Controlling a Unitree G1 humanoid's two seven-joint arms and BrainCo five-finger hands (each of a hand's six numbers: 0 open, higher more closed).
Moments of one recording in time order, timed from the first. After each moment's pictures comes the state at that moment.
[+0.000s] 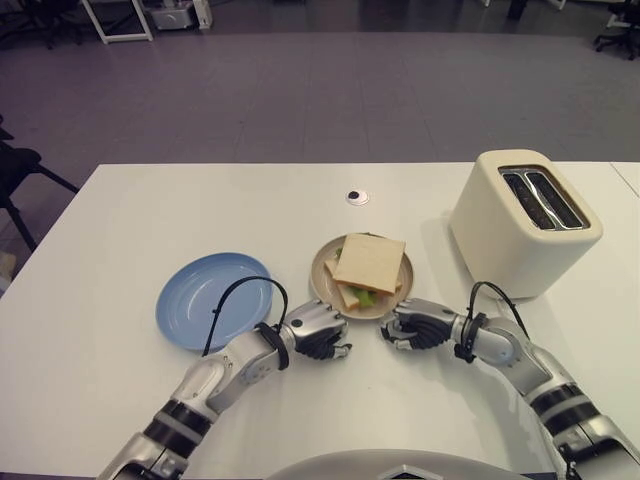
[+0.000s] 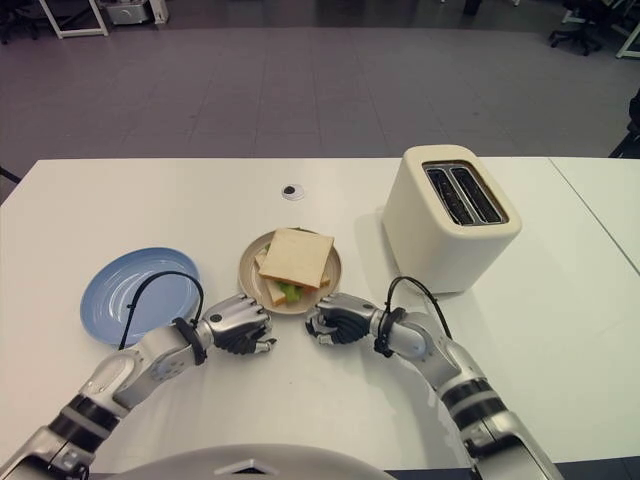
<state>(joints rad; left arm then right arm) -0.12 0.55 -0.47 0.10 0.93 -0.42 -0.14 -0.23 -0.49 0.42 0.40 -0.50 -0.64 0.38</state>
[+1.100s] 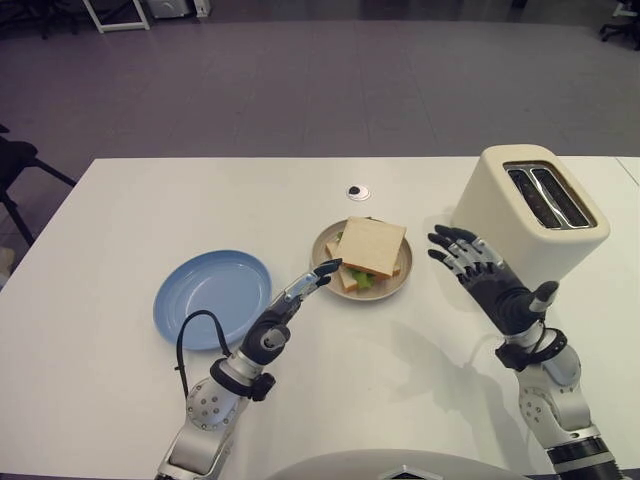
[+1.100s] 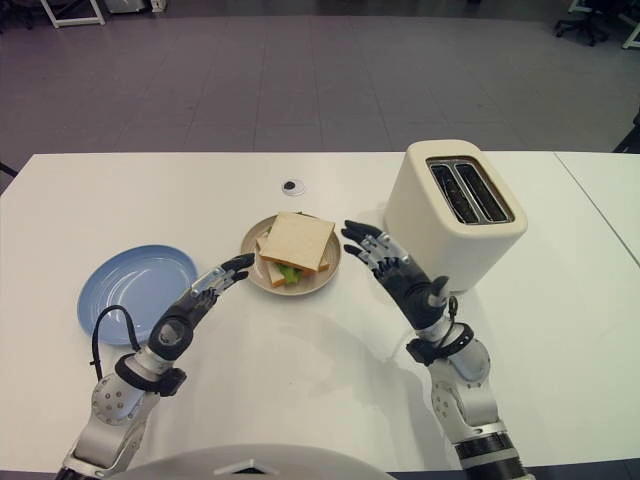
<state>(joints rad) 0.32 0.40 -0.23 -0.26 -0.20 -0.55 -0.29 0.13 -0.46 0.14 -0.11 0.69 -0.49 0.62</state>
